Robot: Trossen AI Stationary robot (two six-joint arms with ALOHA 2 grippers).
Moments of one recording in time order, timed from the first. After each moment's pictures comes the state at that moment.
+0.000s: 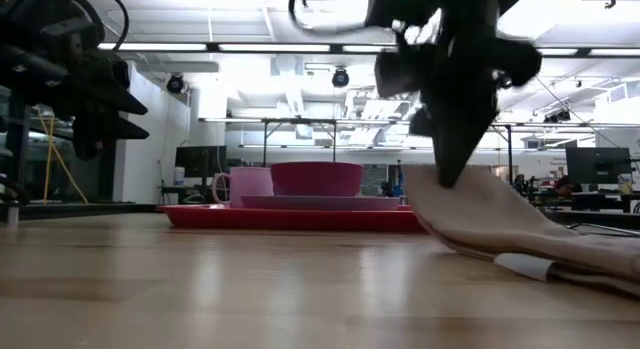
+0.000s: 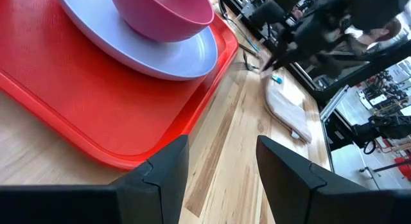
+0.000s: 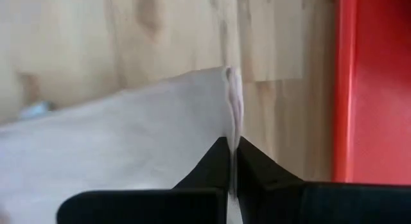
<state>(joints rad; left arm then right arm) 0.40 0.11 0.15 -0.42 0.33 -0.58 0.14 1.73 1.16 -0.74 -0.06 0.25</state>
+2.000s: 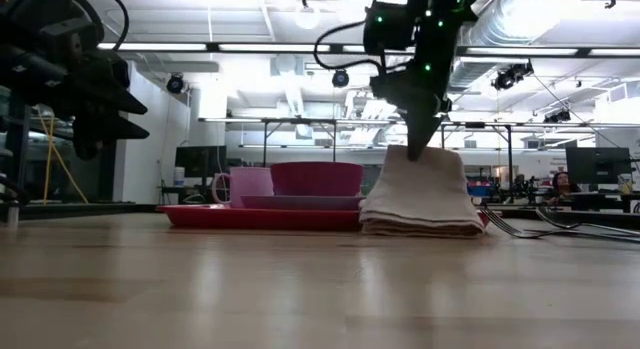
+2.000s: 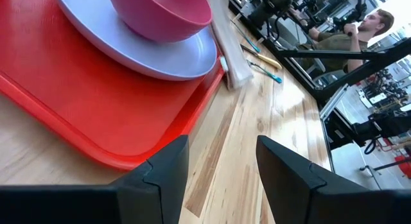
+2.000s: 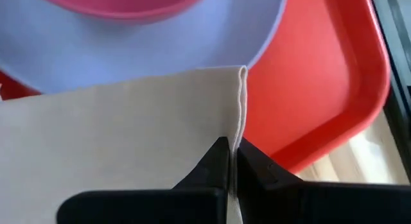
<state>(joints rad) 0.40 0.11 0.15 -0.42 0.34 -0.57 -0.26 1.66 1.25 -0.88 0.28 0.18</state>
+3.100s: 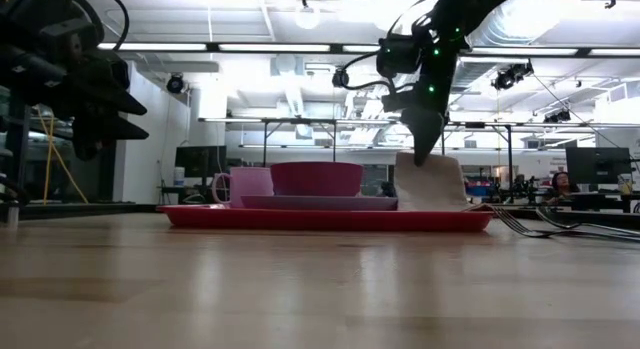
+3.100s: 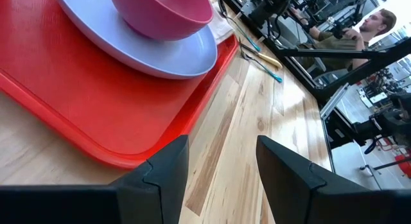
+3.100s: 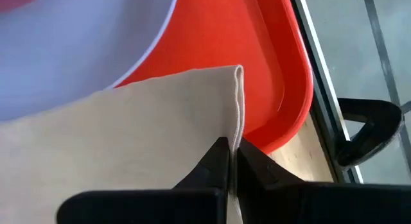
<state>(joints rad) 0.40 0.11 0.15 -0.42 0.34 -0.57 -0.55 1.66 1.25 -0.81 0.24 -0.16</state>
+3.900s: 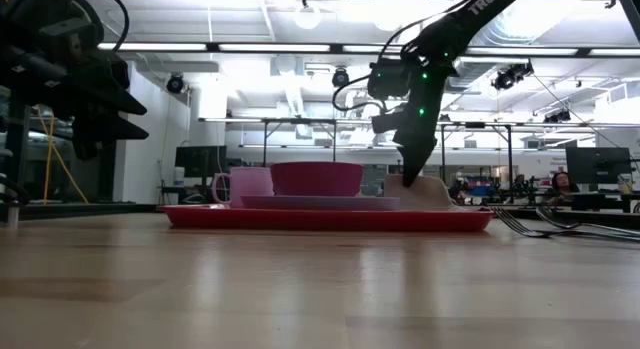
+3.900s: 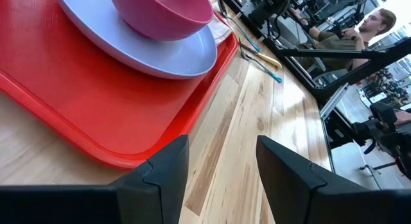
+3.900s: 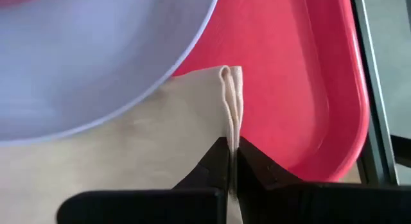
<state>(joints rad) 0.40 0.11 0.15 -0.42 0.34 -0.57 -0.58 1.78 1.25 -0.70 0.12 -0.27</state>
